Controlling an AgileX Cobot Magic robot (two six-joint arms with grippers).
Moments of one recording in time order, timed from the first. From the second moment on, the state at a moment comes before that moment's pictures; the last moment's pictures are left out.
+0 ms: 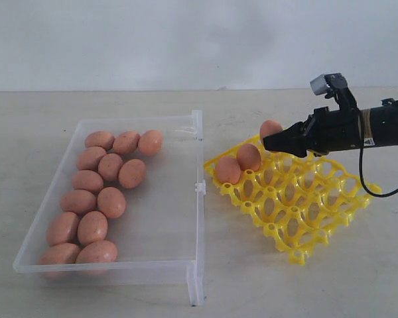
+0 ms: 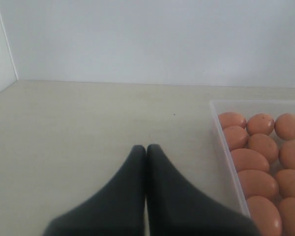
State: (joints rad) left arm 0.13 0.00 0.00 -0.03 0.23 0.02; right arm -0.05 2.13 -1.16 -1.56 -0.94 1.20
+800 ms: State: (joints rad) left arm 0.13 0.00 0.00 -0.03 0.23 0.02; right arm -0.05 2.15 -1.16 -1.48 -0.94 1.16
